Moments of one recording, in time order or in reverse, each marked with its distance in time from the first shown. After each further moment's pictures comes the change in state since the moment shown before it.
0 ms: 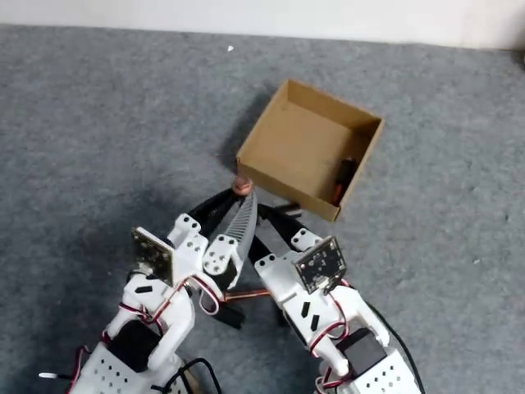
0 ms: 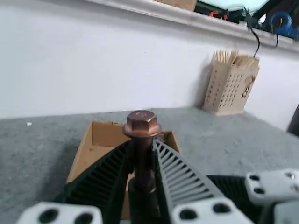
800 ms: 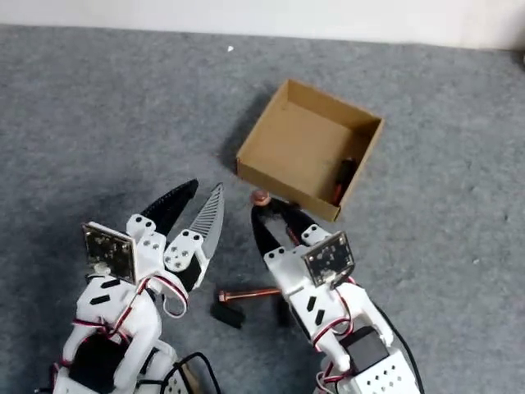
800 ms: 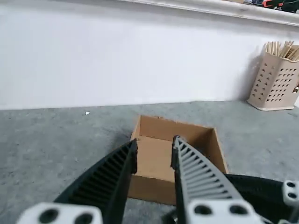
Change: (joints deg) left arm -9.7 -0.1 -19.7 26.5 -1.5; right arm 4.7 -0.2 0.0 0.8 0.0
